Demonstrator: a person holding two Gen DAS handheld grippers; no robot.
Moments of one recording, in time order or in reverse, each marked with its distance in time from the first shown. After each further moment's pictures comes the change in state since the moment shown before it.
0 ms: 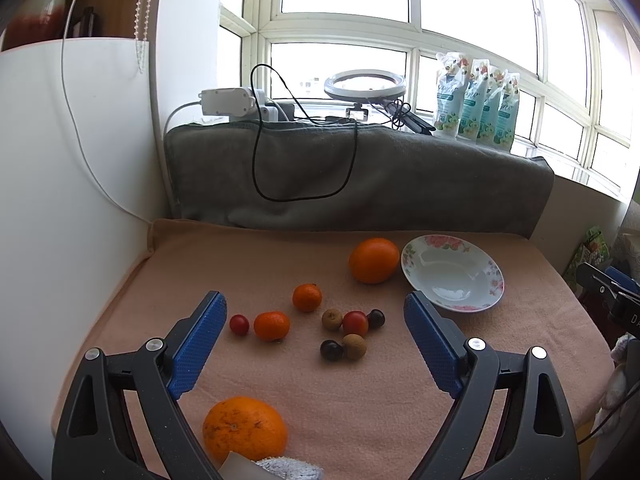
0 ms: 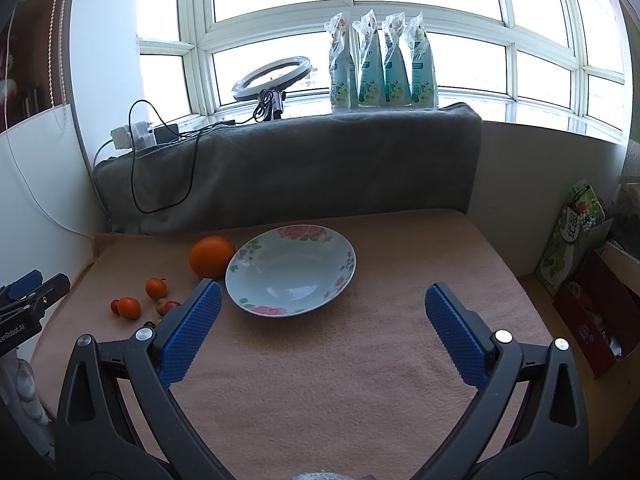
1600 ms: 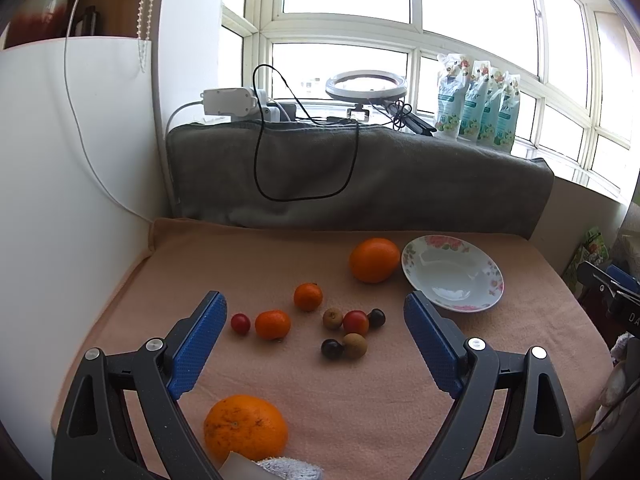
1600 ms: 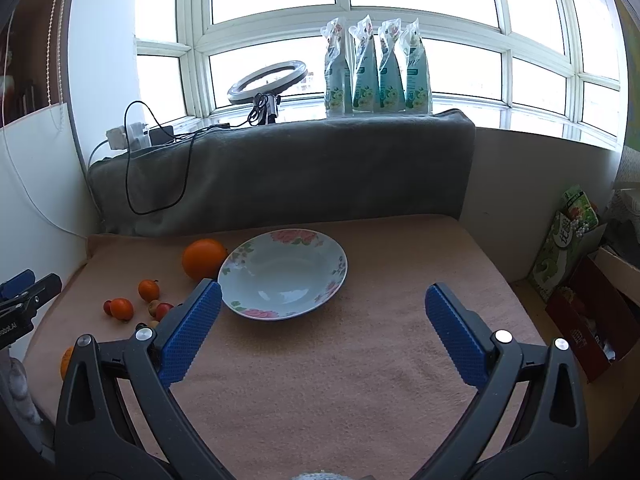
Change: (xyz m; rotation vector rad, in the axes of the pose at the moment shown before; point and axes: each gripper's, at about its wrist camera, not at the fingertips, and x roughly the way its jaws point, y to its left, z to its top) left arm -0.002 -0.001 -0.001 -0.004 -0.001 0.002; right arm -0.002 -0.002 0.001 -0.006 -0.015 -0.014
